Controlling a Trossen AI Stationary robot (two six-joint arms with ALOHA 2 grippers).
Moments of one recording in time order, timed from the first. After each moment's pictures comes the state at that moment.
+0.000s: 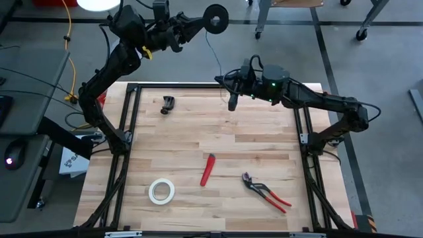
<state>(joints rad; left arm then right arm) 0.47 1.64 2.16 -0.12 0.29 -0.57 -0.19 1.44 1.48 -0.07 0.14 -0.04</state>
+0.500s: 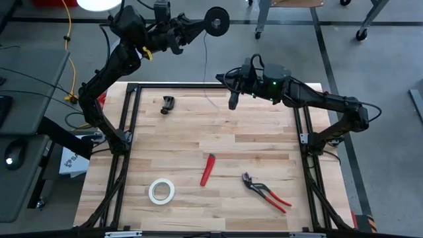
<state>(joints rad) 0.47 1.64 2.16 -0.14 0.31 -0.56 -0.19 1.44 1.49 -0.09 0.15 -0.05</state>
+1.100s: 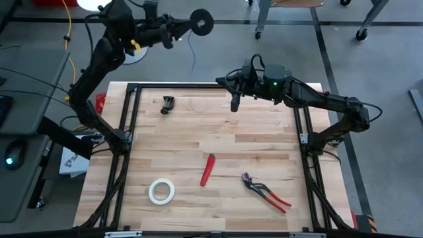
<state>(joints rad) 0.59 1.57 2.16 -0.42 0.31 -0.52 -0.20 1.43 1.49 -0.12 0.09 0.03</state>
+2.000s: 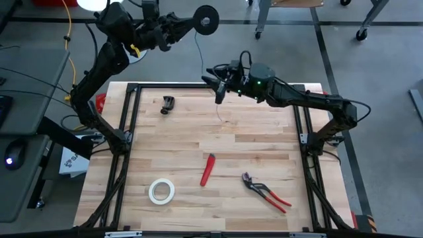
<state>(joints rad) 0.50 1.58 2.16 -0.22 0.33 -0.60 -0.23 1.58 1.49 0.13 0.12 0.20</state>
